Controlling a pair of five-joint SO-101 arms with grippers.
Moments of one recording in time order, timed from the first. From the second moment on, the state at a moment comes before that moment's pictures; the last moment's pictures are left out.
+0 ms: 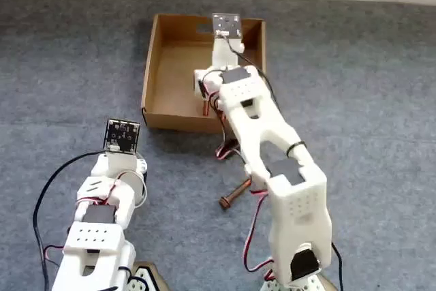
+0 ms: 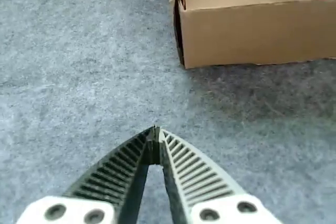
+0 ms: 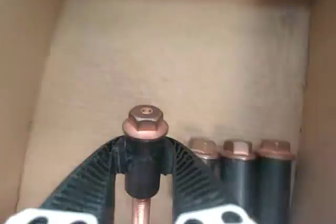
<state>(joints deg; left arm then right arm) -5.0 -64.0 93.8 20.6 -6.2 -27.3 32.0 -17.1 47.3 -16.6</state>
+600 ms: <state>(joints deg) -4.7 -64.0 93.8 20.6 -6.2 -27.4 46.6 -37.1 65.9 -17.1</state>
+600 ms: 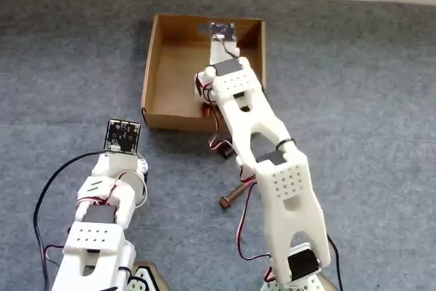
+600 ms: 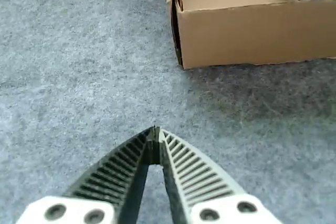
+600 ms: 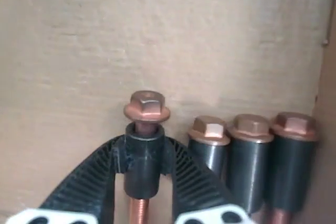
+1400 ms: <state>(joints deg) -4.7 -64.0 93.8 20.6 -6.2 -22.0 47.4 -80.2 99.7 -17.2</state>
